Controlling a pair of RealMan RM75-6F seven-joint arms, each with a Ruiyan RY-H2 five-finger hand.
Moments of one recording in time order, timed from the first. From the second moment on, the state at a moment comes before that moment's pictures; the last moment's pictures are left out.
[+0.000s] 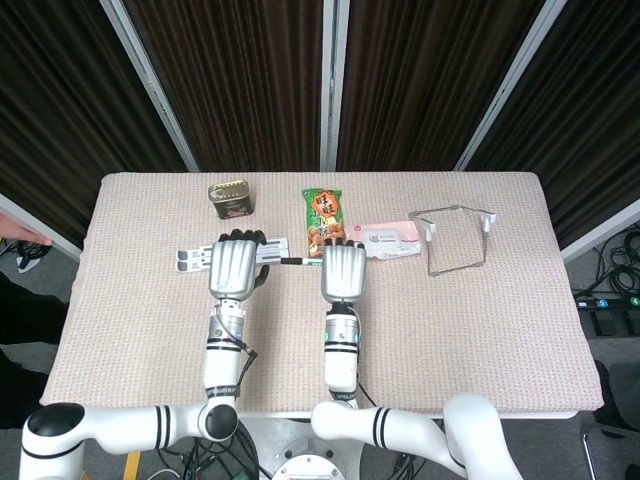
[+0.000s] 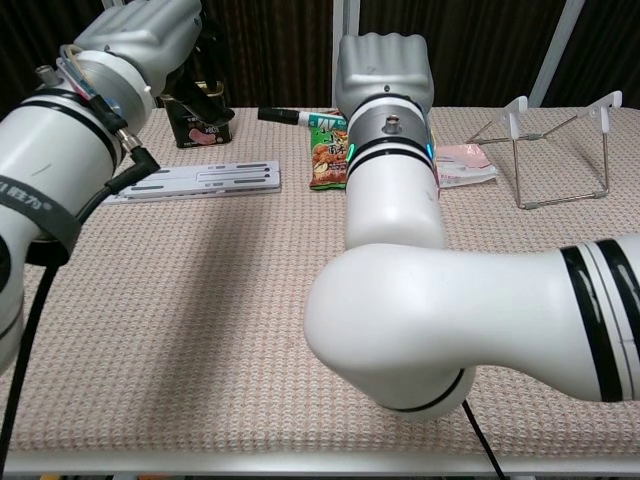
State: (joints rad) left arm -0.78 -1.93 -0.46 -1.53 0.91 1.44 0.90; right arm 1.06 -2.27 0.58 -1.08 -0.83 1.50 -1.07
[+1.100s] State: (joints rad) left arm -0.86 -2.02 -0.50 -1.43 0.79 1.45 0.91; right arm 1.24 -2.27 0.47 -1.03 -0.60 1.54 -0.95
